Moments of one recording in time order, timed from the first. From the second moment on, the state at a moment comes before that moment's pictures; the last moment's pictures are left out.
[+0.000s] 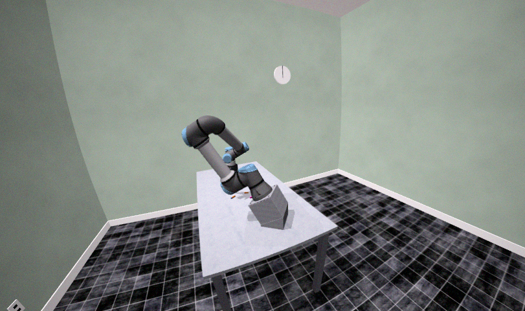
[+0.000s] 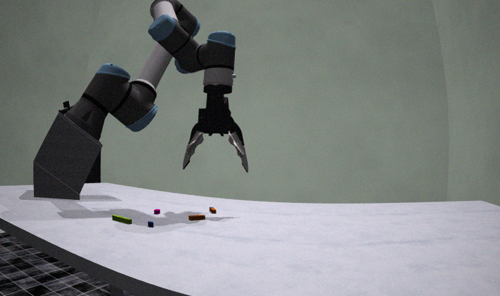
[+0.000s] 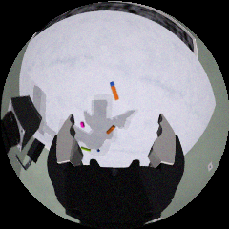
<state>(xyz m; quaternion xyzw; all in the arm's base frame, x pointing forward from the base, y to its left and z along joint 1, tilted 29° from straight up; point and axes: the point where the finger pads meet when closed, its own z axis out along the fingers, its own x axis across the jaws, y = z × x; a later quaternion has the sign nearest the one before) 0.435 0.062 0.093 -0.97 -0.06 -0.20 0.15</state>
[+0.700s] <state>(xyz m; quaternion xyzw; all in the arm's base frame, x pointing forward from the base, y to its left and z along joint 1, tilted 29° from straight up) 0.444 0.050 0.089 -0.95 0.17 -0.16 0.20</state>
